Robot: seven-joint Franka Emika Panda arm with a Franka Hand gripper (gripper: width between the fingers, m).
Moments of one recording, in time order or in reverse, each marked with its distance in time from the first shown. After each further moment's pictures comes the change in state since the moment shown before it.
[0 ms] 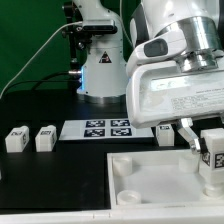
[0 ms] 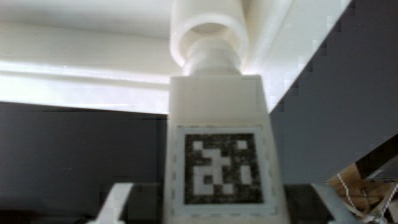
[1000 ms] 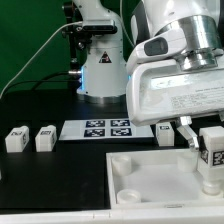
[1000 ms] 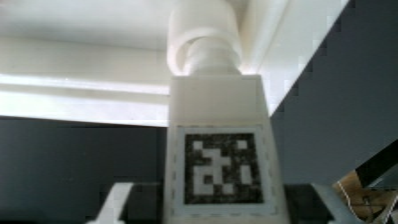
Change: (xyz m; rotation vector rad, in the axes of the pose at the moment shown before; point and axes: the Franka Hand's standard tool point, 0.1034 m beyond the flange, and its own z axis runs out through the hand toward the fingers) arm -0.007 0.001 -0.003 -0.002 -0.032 0.006
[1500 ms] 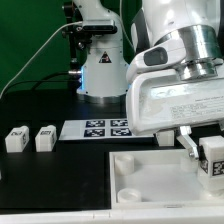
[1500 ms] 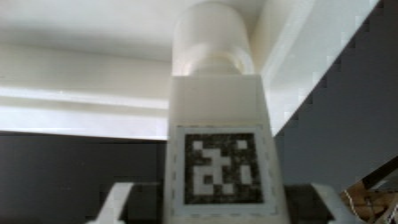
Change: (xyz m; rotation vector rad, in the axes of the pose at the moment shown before) arm -0.002 0.000 0.012 0.000 0.009 0.003
